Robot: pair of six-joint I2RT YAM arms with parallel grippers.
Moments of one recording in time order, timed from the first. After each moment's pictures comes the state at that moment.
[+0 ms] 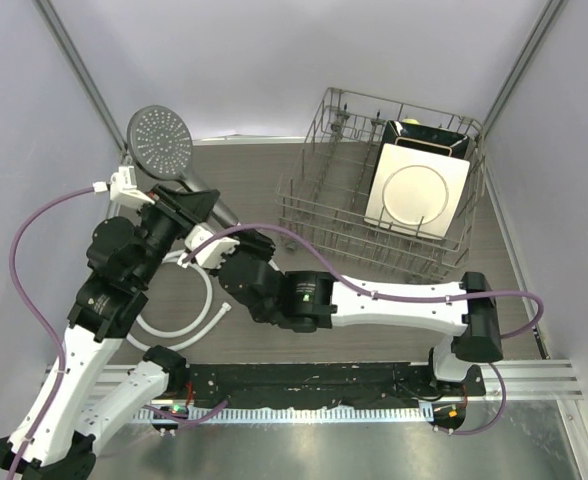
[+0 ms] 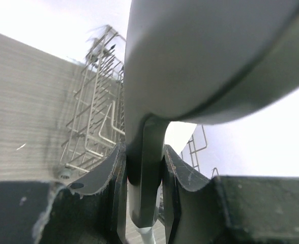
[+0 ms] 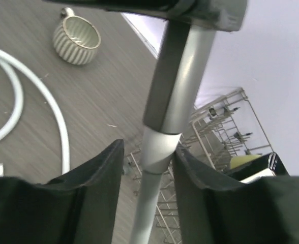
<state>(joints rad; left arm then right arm) -0.45 0.71 1.03 -0.26 -0.06 -0.81 1.41 1.67 1.59 -0.21 0.89 -0.39</state>
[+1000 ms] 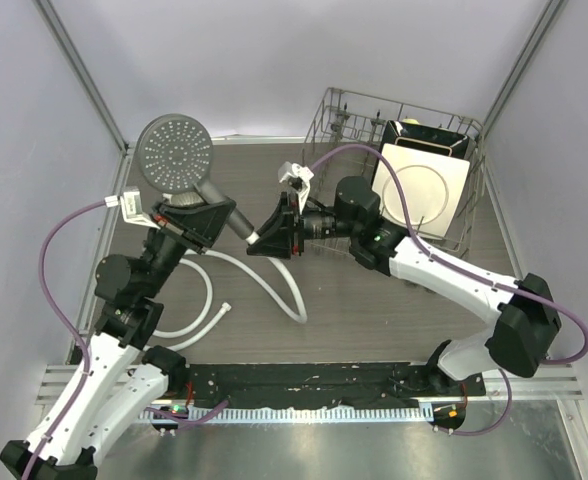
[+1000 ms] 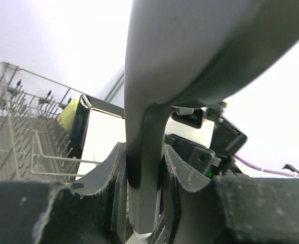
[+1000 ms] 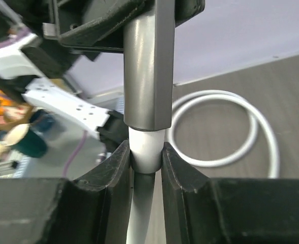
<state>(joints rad) -0.42 0.61 0.69 0.32 0.22 -0.81 0.84 1.41 1.16 0.25 -0.72 0.30</state>
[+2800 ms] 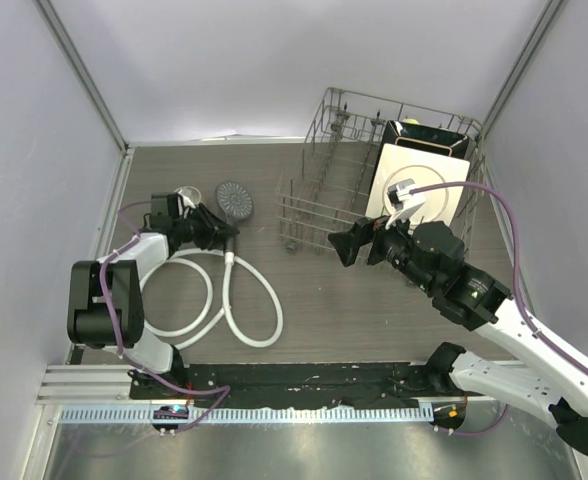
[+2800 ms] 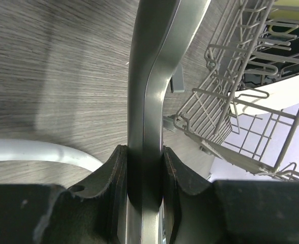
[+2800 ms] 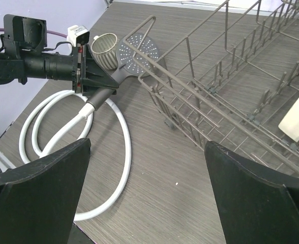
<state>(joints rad) 0.01 1.55 0.81 -0.02 0.63 -0.84 0.80 0.81 0.91 -0.27 0.18 0.35</state>
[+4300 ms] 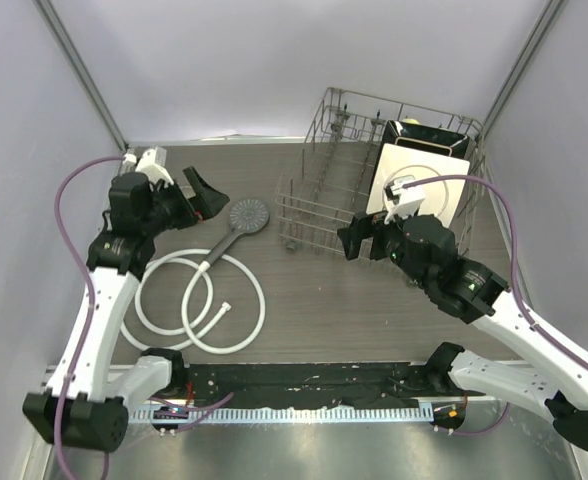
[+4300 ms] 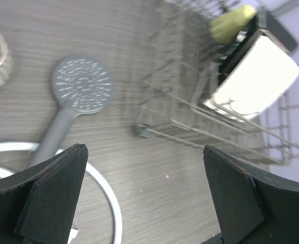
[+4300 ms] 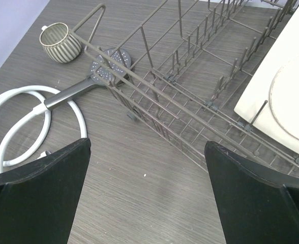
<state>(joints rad) -0.11 1.07 1.12 -0.50 0.28 -0.52 0.80 0.87 0.98 -0.40 0.34 0.30</state>
